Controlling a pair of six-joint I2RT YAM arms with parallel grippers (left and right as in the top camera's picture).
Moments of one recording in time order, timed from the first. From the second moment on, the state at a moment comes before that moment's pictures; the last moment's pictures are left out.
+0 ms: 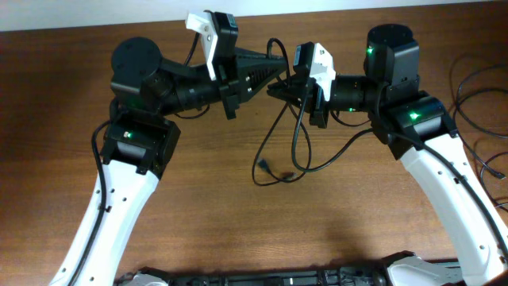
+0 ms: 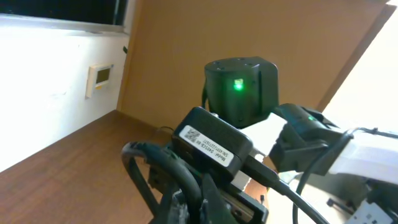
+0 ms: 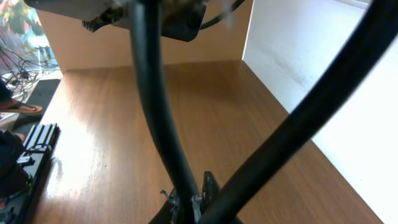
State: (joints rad) left arm -0.34 1.37 1.37 0.07 1.00 -0.36; right arm 0.28 1.38 1.36 -0.43 -0.98 -0.47
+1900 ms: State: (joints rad) left arm -0.34 1.41 1.37 -0.42 0.56 -0.27; right arm -0.43 2.08 1.49 -0.05 -0.13 0.29
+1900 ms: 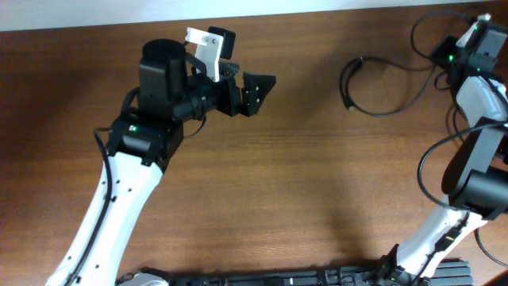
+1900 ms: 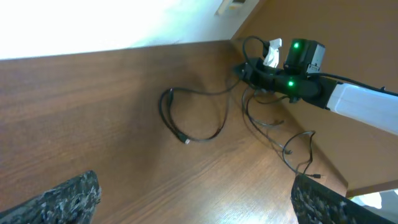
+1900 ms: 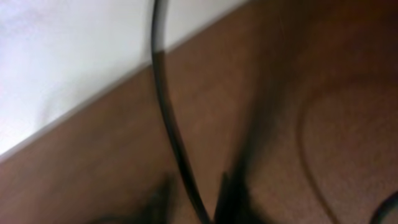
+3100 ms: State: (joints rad) left arm -0.34 1.28 1.37 -0.72 -0.08 -0.18; right arm -0.08 1.35 1.50 -0.89 -0.24 0.09
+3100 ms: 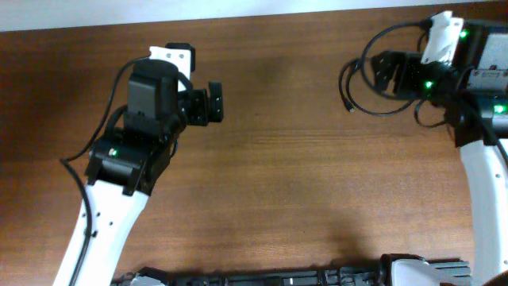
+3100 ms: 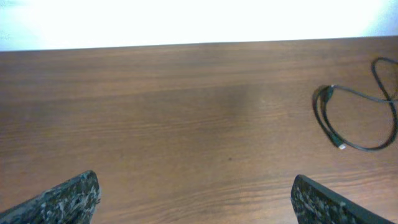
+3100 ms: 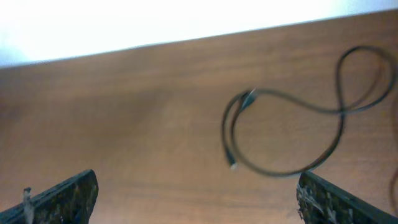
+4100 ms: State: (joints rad) left arm -0.34 1.27 1.37 -0.75 -0.12 -0.17; right arm 0.00 1.40 1.50 -0.96 -0.24 0.08
